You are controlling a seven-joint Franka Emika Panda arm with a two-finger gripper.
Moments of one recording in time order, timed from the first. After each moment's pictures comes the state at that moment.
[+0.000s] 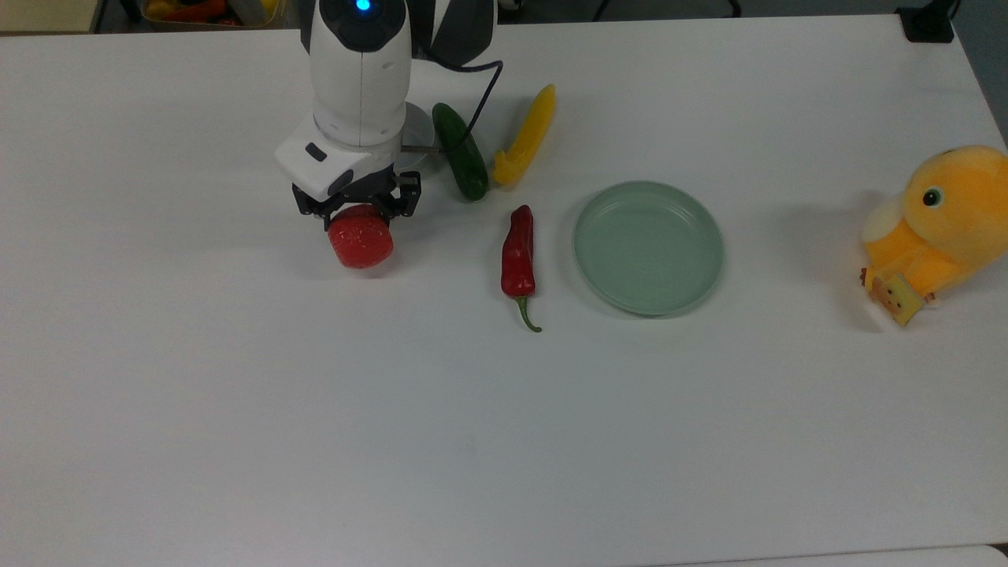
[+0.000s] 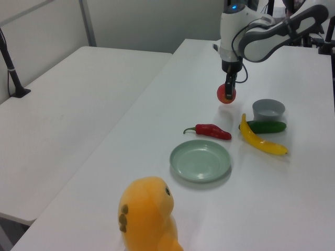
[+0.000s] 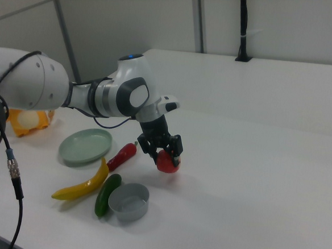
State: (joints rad) arm 0.01 0.34 0.00 -1.81 -0.23 2.18 -0.02
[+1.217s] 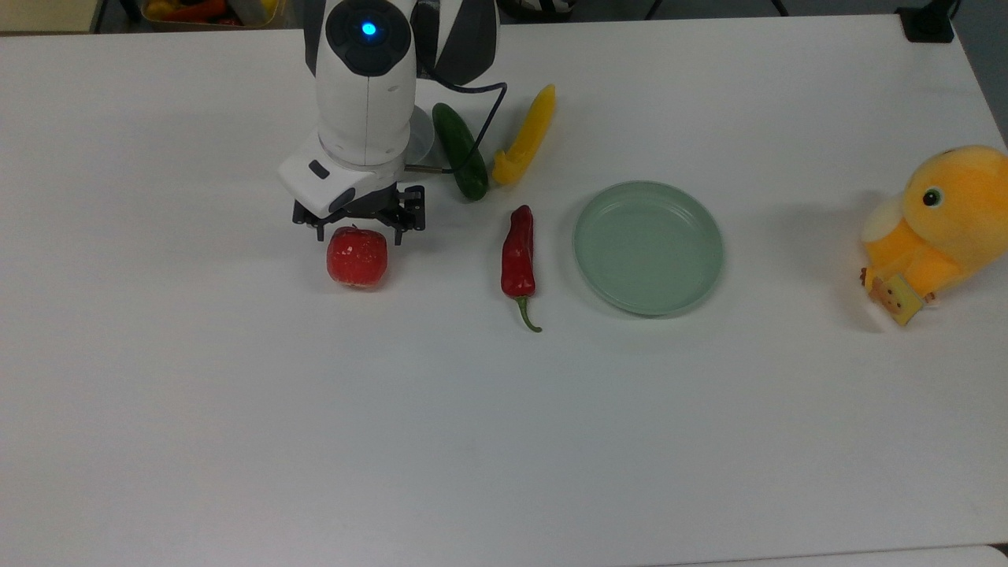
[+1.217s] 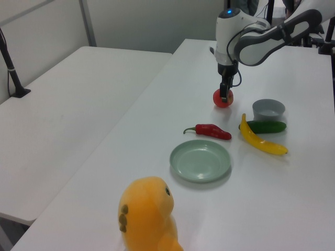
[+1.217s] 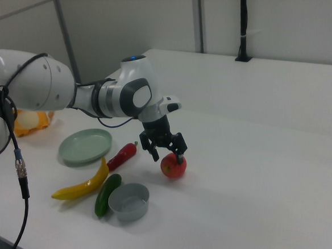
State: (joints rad) arm 0.02 0.38 0.00 -1.77 -0.24 2.19 0.03
